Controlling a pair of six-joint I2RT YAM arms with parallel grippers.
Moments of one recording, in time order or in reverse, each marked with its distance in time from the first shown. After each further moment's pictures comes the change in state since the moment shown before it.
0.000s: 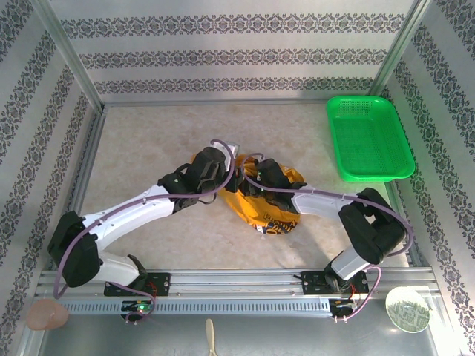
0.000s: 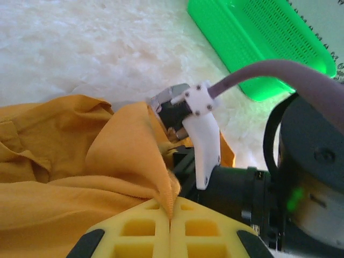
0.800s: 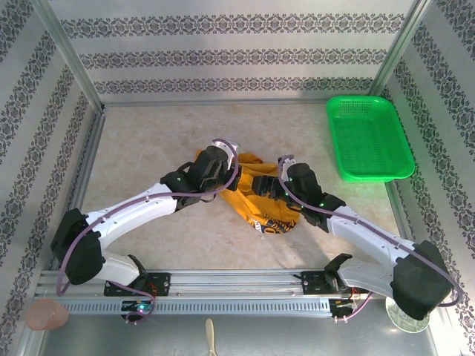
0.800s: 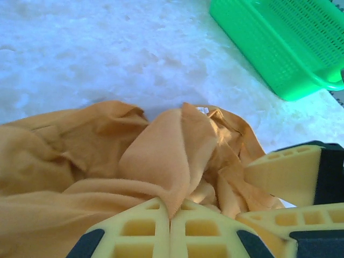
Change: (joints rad) left arm -0.006 0.041 0.026 -0.019 -0.087 0.088; right arm -0.051 -0.460 -0.156 -0.106 -0.105 0.036
